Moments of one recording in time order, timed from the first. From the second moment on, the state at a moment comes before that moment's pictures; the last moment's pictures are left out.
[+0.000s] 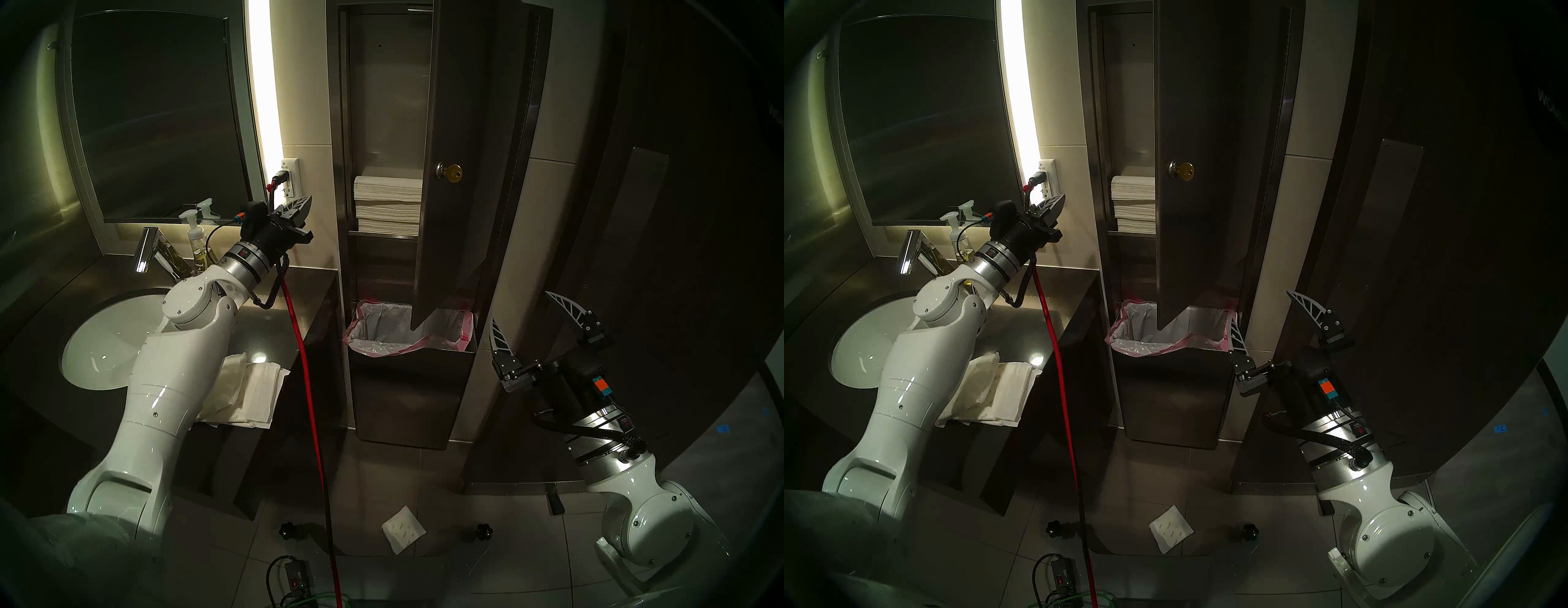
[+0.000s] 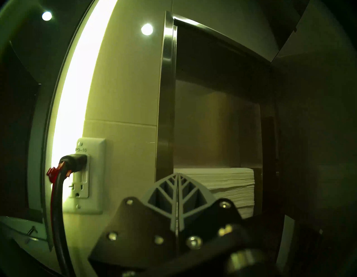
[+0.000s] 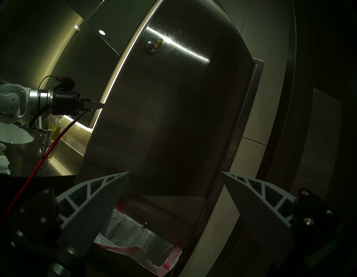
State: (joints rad) left arm 1.20 -1.17 -1.50 -1.43 -0.56 -0.08 -0.44; right arm -2.42 -1.00 1.61 -2.43 -0.03 -0.24 -0.22
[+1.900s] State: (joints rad) left arm 1.54 -1.23 -1.57 -1.99 -0.36 0.23 0.13; right arm -2.42 -1.00 1.61 -2.43 -0.03 -0.24 -0.22
